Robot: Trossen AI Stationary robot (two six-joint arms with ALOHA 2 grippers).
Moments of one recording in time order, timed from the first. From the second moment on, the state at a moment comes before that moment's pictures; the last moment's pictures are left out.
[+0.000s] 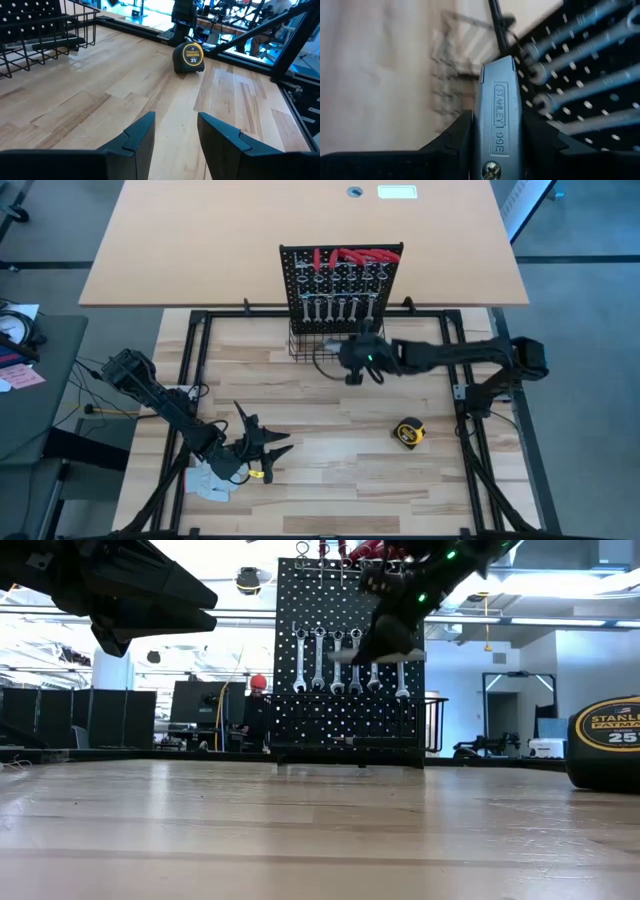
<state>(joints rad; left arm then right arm) -0.72 1.54 0.56 0.64 -0.99 -0.52 -0.19 1.55 1.06 -0.14 0.43 -0.48</state>
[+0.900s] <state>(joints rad) -0.72 1.54 0.56 0.64 -0.99 -0.52 -0.29 1.69 1.16 -0.20 0.34 -0.52</state>
